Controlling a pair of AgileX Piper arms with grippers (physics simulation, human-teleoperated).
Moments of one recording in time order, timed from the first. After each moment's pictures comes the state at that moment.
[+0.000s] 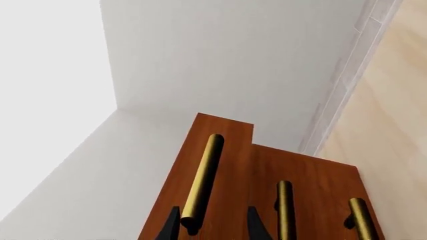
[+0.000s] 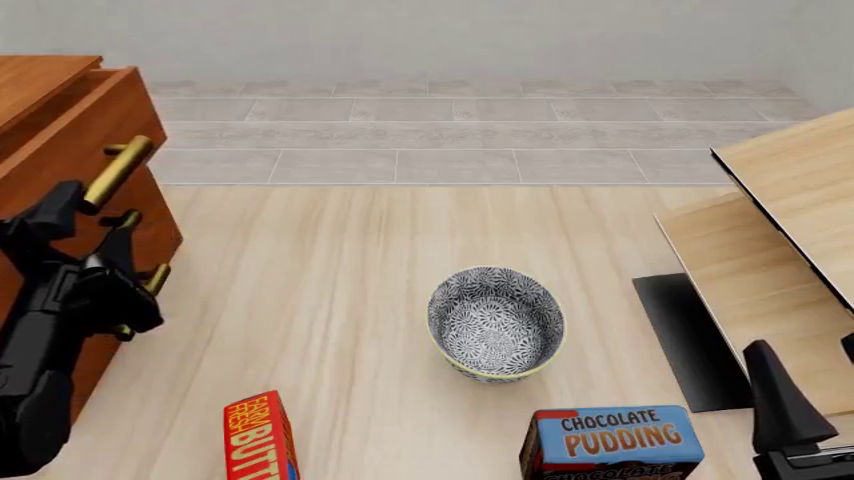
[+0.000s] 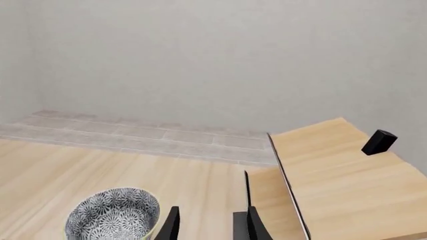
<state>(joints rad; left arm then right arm) 0.13 1.39 -0.28 -1.21 1.43 0.09 0.00 -0.05 -0.05 -0.08</state>
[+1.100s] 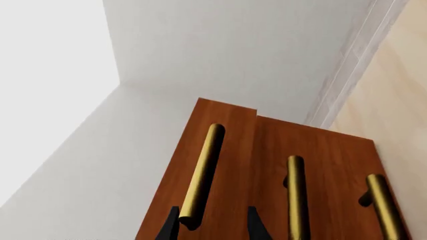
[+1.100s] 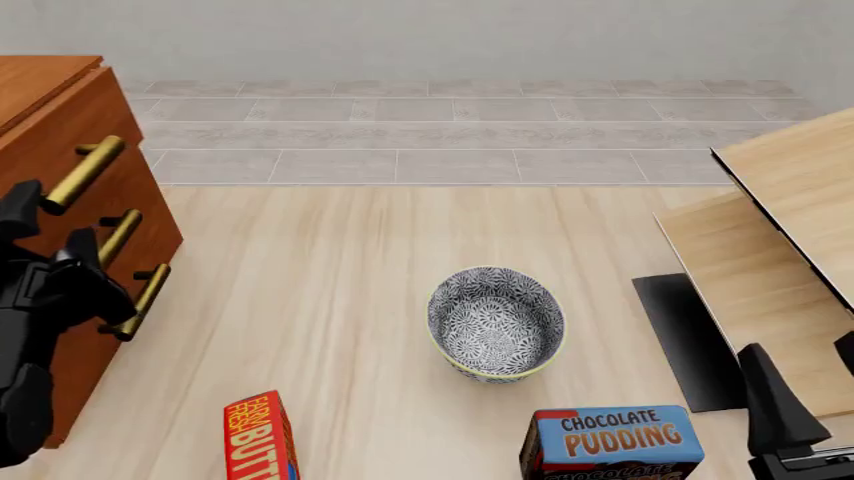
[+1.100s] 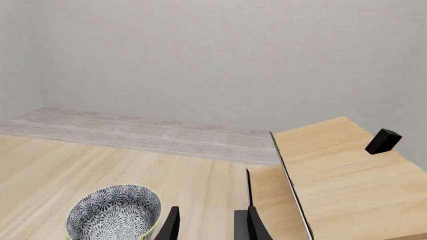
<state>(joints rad) 0.24 1.42 -0.31 -1.22 1.42 0.10 0.00 -0.03 -0.06 -0.08</state>
